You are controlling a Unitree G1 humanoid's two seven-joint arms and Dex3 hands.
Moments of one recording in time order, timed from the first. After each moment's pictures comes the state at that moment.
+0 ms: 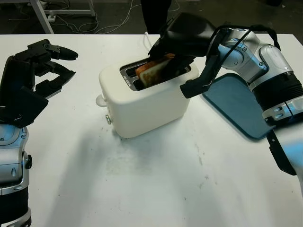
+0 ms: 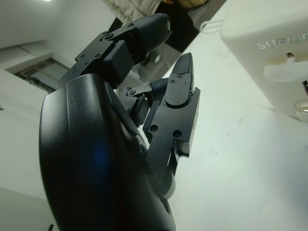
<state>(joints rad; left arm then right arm) -0.24 0.46 0.27 -0.32 0.04 0.13 -0.18 -1.19 -0.52 0.46 0.71 -0.71 -0.68 0.25</state>
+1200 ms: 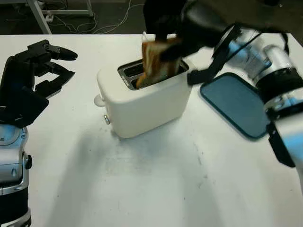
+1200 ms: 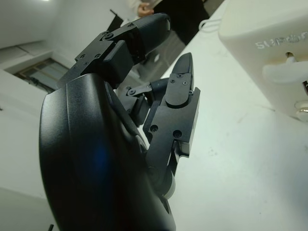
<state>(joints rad) -0.24 0.46 0.27 -0.32 0.05 0.14 -0.18 -1.36 -0.50 0.35 1.09 -0.62 -0.77 0.06</state>
